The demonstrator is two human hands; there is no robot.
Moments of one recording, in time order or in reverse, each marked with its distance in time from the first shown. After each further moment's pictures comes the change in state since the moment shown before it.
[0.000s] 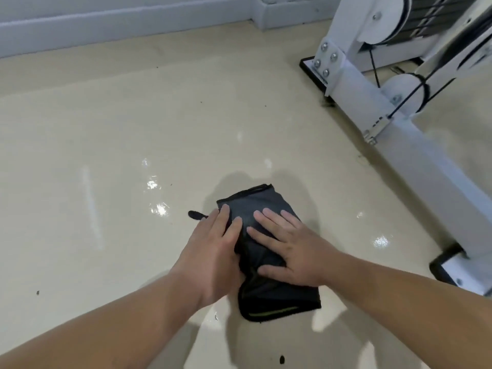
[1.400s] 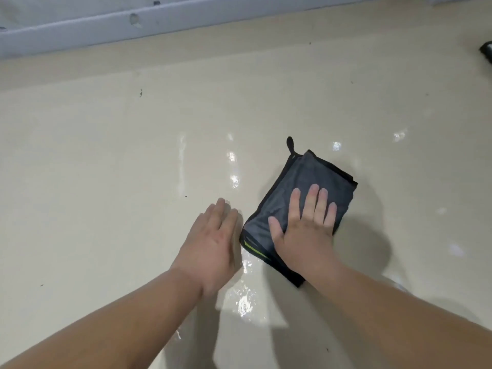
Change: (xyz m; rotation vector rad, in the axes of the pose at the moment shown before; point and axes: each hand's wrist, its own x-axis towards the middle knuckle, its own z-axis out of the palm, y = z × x) left_hand -0.204 -0.148 -0.038 -0.022 0.169 -0.361; right_hand 0.146 -0.245 0.017 0.033 0.170 0.463
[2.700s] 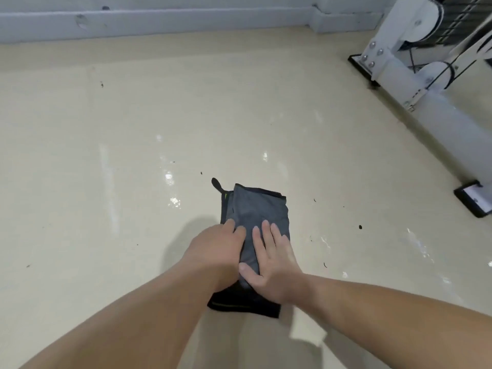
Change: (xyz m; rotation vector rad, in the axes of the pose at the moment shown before) left_hand -0.132 0.002 0.010 0.145 -0.363 0.283; right_hand -0.221 -0.075 0.022 0.180 -0.361 -0.012
